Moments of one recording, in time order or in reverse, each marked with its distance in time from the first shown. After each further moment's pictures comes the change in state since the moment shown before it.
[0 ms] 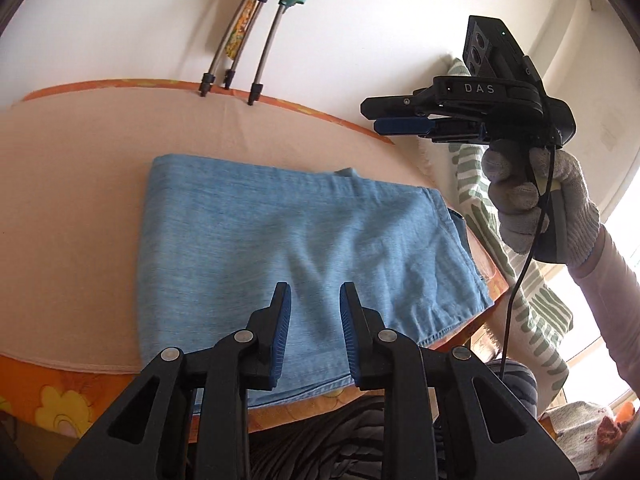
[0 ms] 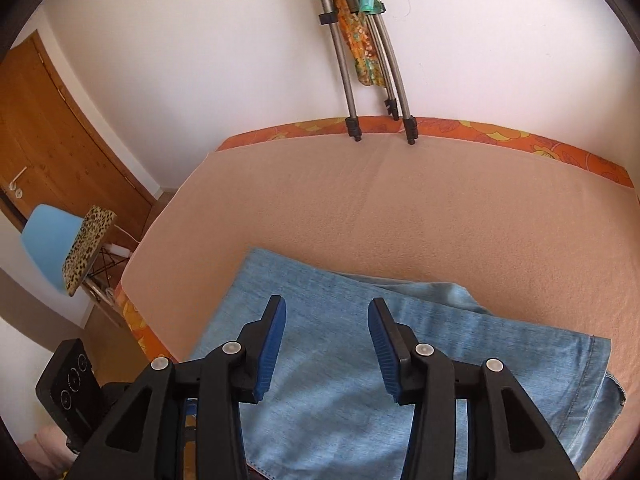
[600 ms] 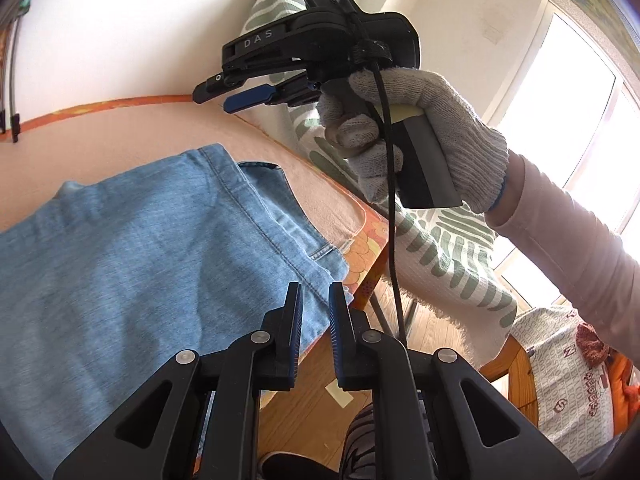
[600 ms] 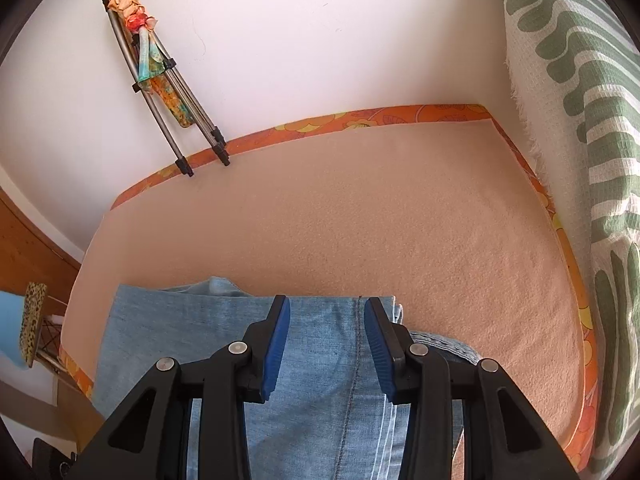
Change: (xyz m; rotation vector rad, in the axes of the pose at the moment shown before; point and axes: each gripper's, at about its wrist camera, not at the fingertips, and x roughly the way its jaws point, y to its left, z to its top) left arm 0.098 -0.178 0.015 0.352 0.182 -0.401; right arm -0.092 -0.187 -0.049 0.284 -0.088 -0.251
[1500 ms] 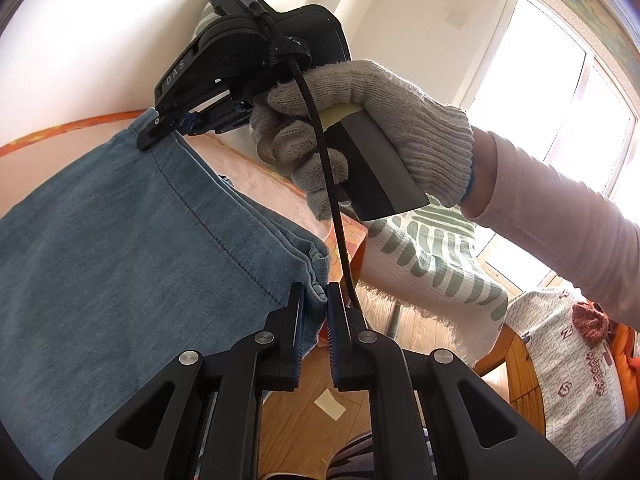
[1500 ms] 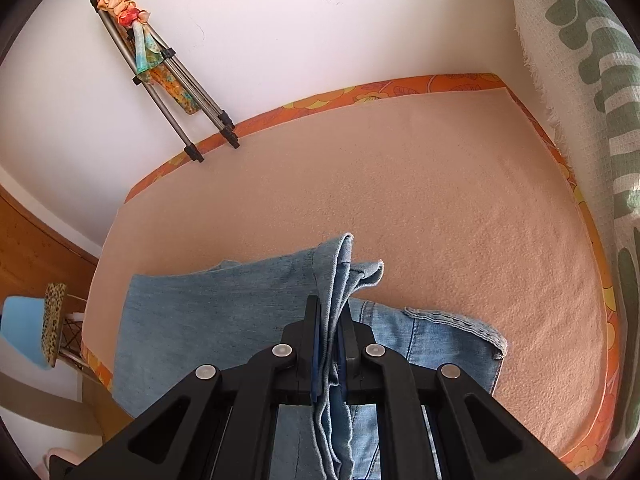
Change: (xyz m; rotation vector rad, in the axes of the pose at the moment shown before) left arm 0.043 -0.025 0.005 0.123 0.008 -0.114; right arm 0.020 -0.017 -0.003 0.060 0.099 0.070
